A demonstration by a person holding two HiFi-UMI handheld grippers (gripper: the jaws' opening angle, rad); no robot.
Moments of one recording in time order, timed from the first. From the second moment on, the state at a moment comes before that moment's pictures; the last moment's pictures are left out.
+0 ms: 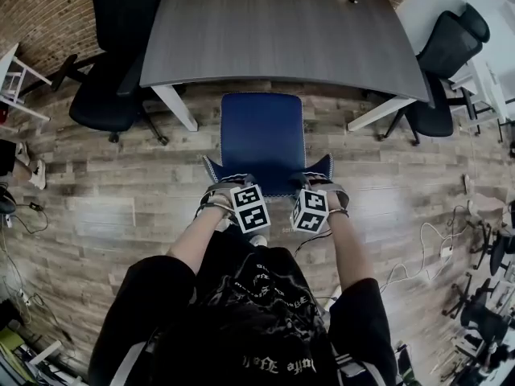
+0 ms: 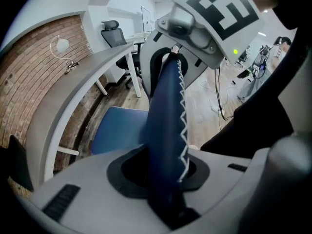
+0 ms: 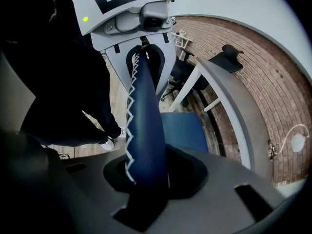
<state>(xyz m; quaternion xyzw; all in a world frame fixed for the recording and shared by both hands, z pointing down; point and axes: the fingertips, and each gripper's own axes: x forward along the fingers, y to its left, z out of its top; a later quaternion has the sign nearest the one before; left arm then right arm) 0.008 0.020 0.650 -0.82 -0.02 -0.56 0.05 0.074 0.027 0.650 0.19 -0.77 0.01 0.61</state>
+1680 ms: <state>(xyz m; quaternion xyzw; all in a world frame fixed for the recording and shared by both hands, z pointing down) 0.019 -0.019 0.652 -0.82 -0.02 -0.56 0.06 0.085 -0.011 0.652 0.19 -0.77 0.01 0.61</state>
